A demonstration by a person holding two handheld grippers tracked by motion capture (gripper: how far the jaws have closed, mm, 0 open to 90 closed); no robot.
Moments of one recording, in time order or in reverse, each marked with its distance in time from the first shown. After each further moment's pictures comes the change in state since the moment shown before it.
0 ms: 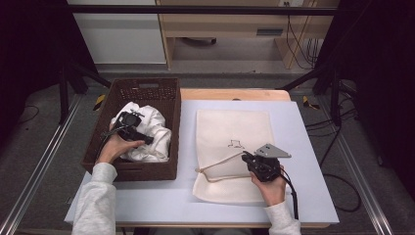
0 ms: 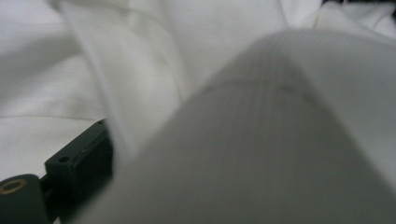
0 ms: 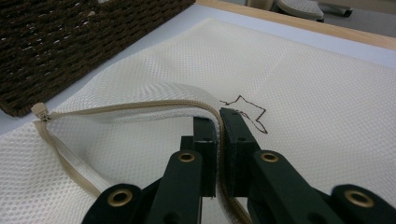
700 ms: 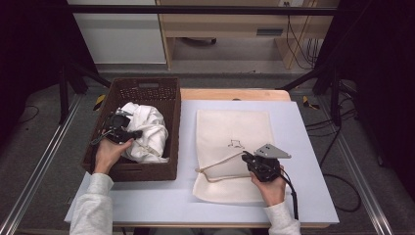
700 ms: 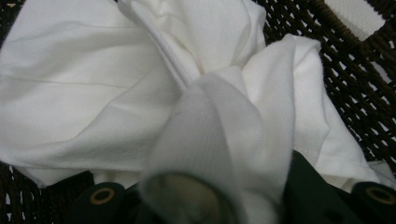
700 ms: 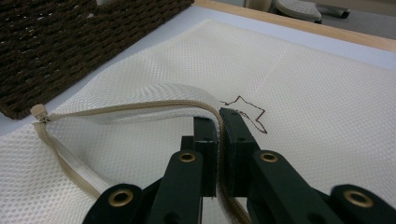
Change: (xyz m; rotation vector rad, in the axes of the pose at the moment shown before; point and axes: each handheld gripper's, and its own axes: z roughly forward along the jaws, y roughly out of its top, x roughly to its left) left arm -0.002 -0.019 -0.050 -0.206 -0.024 -0.109; right arm 0.001 0.000 -0.001 -0.004 -0.009 -0.004
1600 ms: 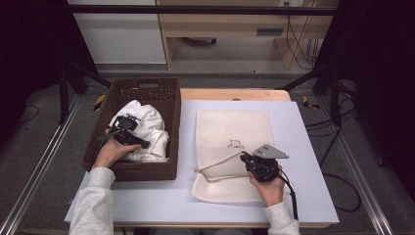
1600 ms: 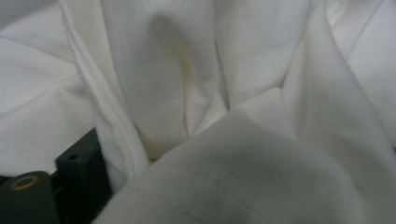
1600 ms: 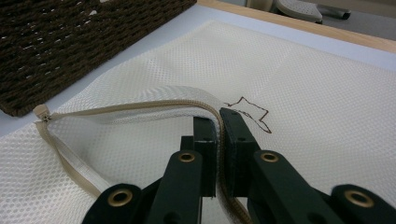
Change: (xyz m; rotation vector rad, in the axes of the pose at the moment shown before) left arm 0.007 -0.004 0.044 0.234 0.035 0.056; right arm 0.004 0.000 0.002 0.002 0.002 -0.012
